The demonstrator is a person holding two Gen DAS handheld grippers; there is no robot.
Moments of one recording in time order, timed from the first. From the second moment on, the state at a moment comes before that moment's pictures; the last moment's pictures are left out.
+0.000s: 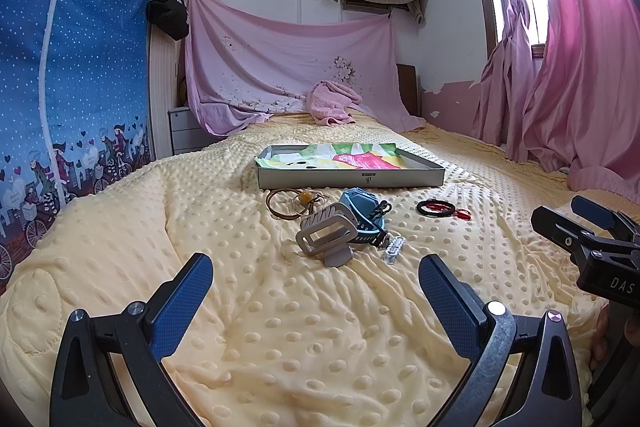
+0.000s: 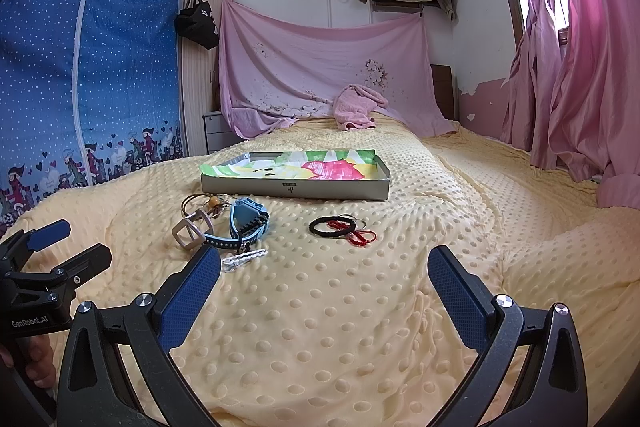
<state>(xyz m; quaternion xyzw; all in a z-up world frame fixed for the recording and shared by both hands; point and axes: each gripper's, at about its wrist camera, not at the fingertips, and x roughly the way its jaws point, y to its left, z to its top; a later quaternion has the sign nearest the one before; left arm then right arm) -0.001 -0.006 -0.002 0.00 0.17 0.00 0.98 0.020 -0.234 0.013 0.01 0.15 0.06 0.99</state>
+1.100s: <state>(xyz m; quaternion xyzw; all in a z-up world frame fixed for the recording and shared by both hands) 0.023 0.001 0.010 -0.02 0.18 0.00 0.98 0.044 -0.236 0.026 0.02 0.18 0.06 0.98</state>
